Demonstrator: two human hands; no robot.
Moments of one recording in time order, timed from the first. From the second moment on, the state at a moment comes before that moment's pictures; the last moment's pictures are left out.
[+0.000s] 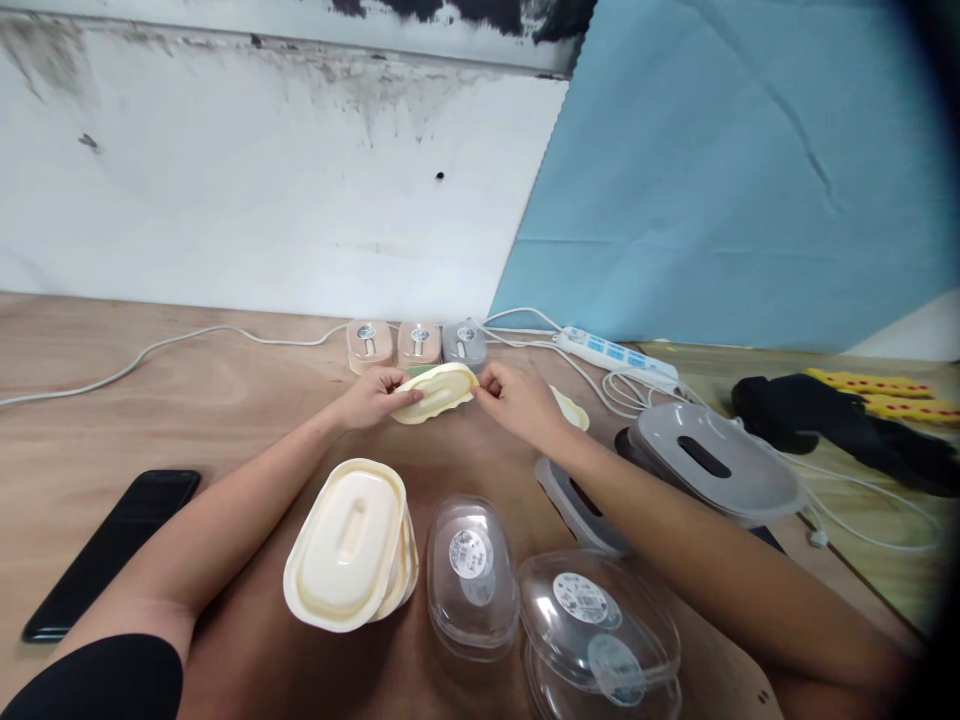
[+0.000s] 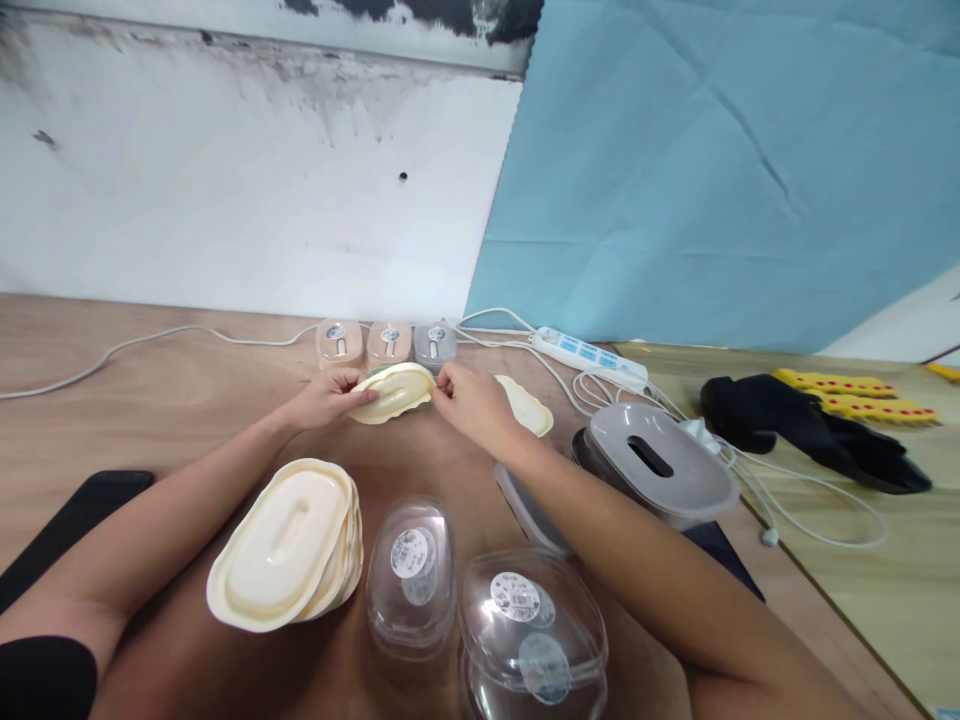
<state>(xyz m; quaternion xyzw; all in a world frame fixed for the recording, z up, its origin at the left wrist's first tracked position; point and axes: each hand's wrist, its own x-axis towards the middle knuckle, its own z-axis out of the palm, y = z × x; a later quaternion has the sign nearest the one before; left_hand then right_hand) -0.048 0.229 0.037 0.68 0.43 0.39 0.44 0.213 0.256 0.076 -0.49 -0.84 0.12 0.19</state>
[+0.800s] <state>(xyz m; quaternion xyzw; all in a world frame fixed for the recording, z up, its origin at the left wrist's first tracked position) -0.044 0.220 0.048 0.82 0.36 0.21 0.40 0.183 0.306 0.050 -0.36 -0.93 0.02 -0.03</state>
